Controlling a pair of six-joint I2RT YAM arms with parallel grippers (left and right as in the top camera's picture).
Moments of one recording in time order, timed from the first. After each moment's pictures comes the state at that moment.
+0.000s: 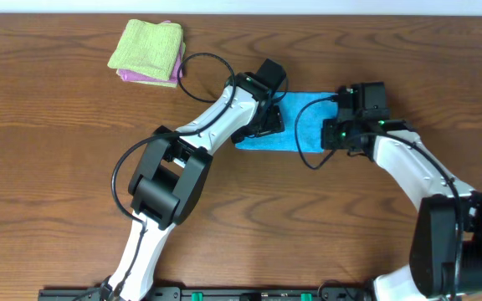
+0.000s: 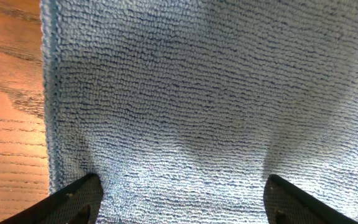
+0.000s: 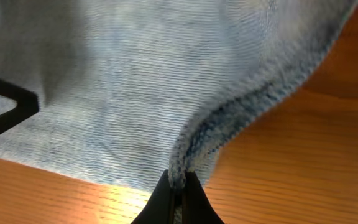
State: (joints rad) left arm -0.59 2.30 1.81 -0.90 0.09 -0.80; right arm 0.11 1.70 1.00 -0.42 -0.17 0.12
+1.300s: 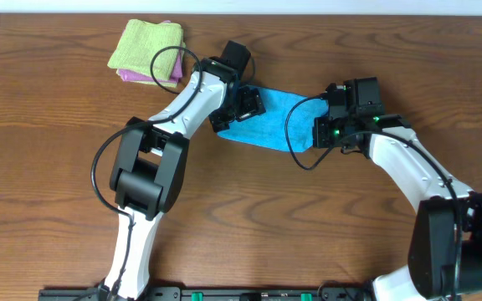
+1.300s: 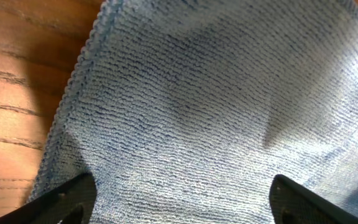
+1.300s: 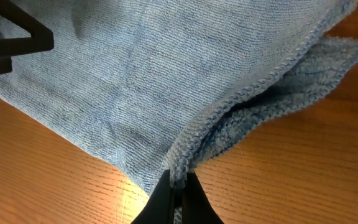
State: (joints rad) left arm -0.43 2.29 1.81 -0.87 0.26 -0.73; right arm 0.14 1.70 1.05 -0.47 -0.26 0.11
